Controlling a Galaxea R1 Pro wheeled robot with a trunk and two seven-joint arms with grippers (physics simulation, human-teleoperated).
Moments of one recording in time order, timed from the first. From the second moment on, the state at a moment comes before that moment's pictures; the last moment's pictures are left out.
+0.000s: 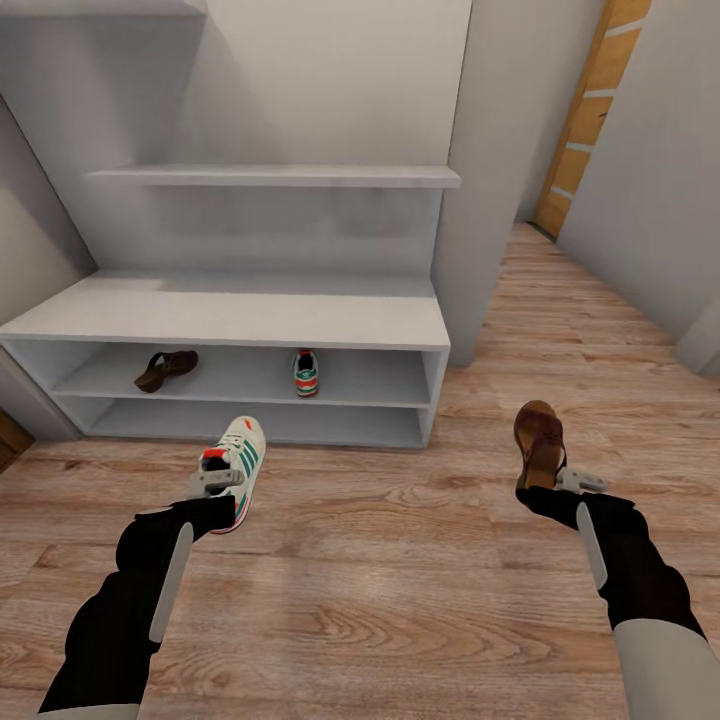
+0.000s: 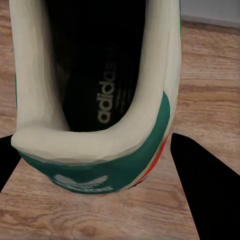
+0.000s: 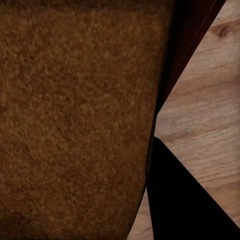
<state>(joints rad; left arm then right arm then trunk) -0.43 -0.02 0.10 -1.51 0.00 0.95 0.05 -0.62 -0.12 -0.33 -1.08 0.02 0.77 0.12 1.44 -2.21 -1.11</state>
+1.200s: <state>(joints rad) -0.49 -0.03 0.08 -1.19 -0.01 0.75 0.14 -0.62 -0.12 -0.32 -1.16 0.03 0.78 0.12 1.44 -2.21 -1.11</state>
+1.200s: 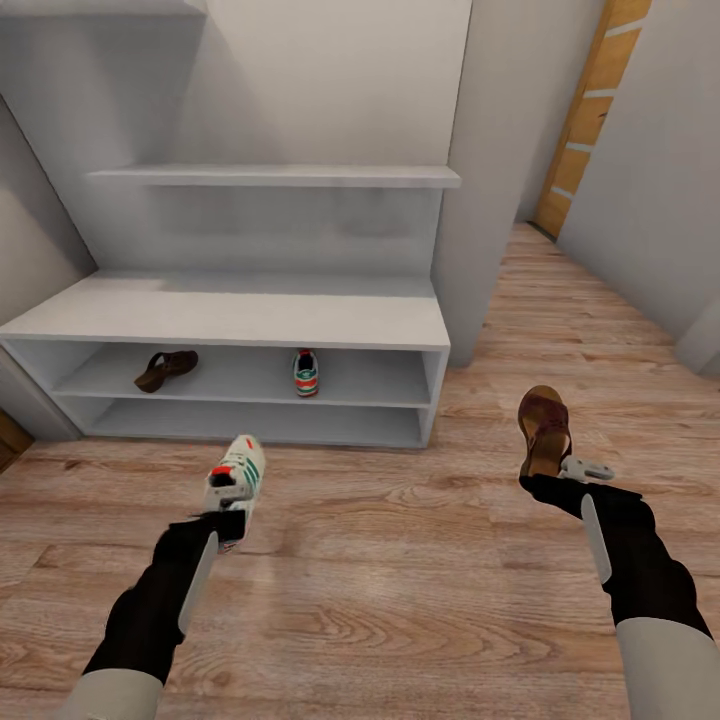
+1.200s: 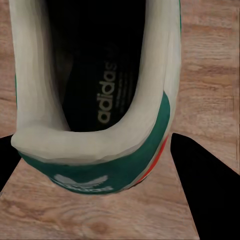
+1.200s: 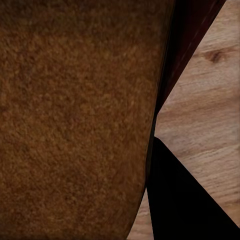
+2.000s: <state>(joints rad) -0.53 -0.05 -0.18 -0.95 -0.01 0.52 0.14 -0.62 -0.12 -0.32 -1.16 0.03 0.78 0.12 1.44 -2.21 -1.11</state>
